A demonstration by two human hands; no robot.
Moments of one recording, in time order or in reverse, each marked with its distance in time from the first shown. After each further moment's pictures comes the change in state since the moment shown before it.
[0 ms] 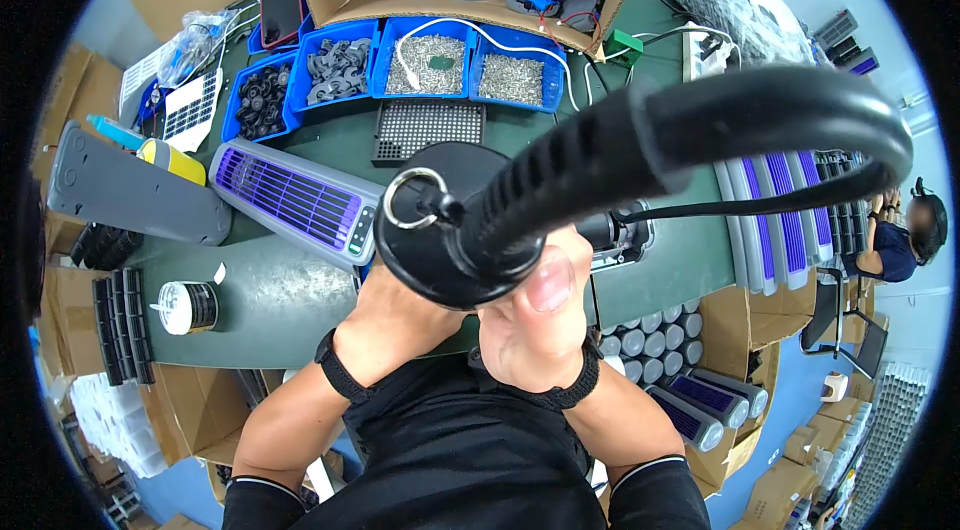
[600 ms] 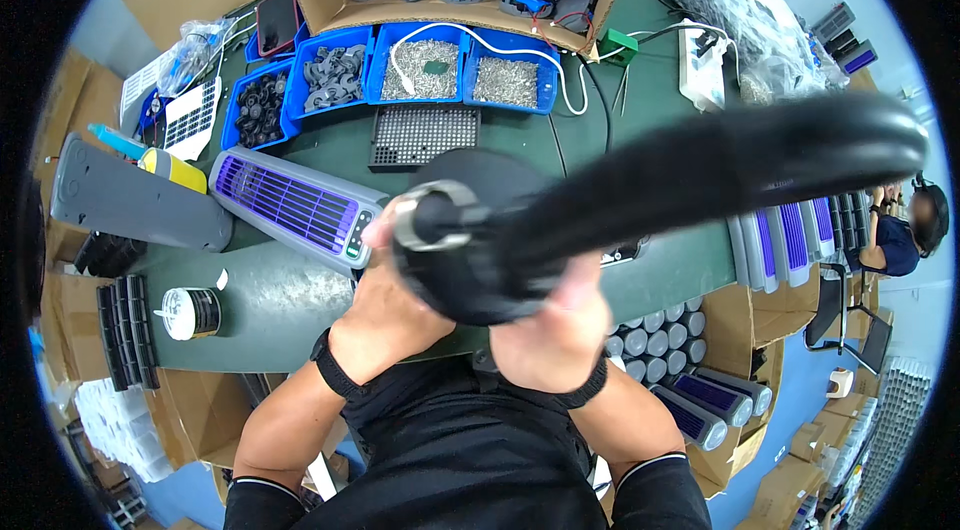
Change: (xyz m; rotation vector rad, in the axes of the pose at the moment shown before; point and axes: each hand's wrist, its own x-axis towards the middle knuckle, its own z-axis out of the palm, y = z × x) left_hand 0.001 -0.001 -0.004 0.027 0.010 -0.044; right_hand 0.014 -0.024 -0.004 -0.004 -0.213 -0.028
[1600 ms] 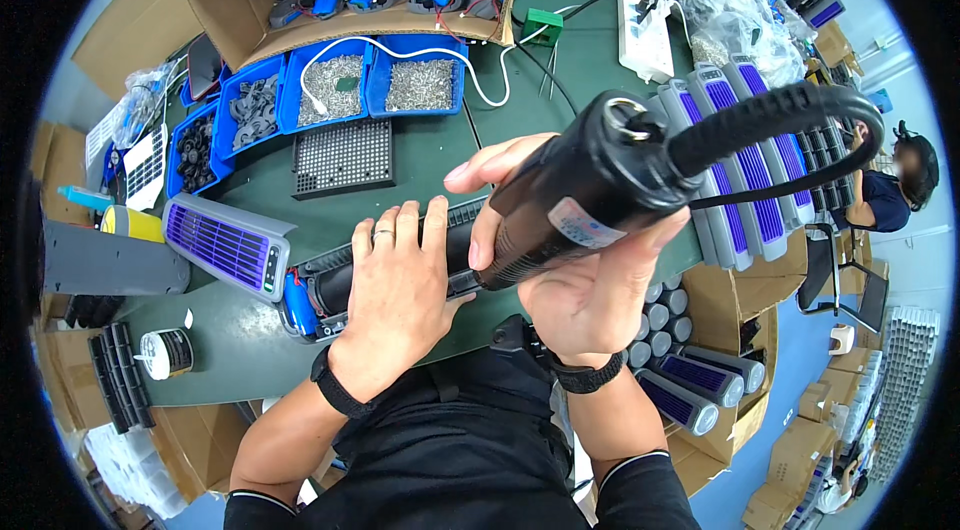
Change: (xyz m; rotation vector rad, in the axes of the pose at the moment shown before) left_hand 0.050 0.063 0.028 0.274 -0.110 -0.119; right_hand 0.011 -0.027 -0.085 0.029 0.069 -0.278
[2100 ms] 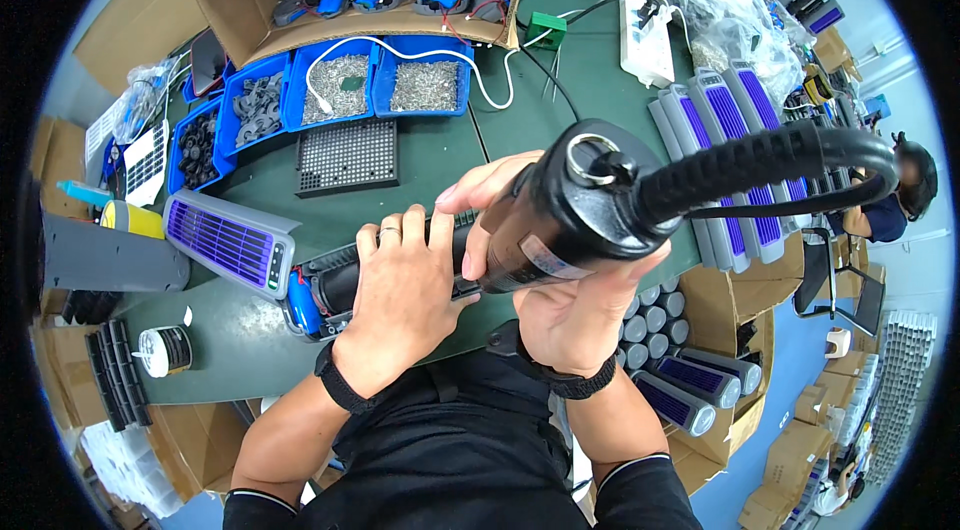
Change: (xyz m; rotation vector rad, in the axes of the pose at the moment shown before) left_hand 0.001 -0.002 -0.004 -0.064 -0.033 0.023; right_hand -0.006 0.003 0.007 -0.154 -0.061 -0.028
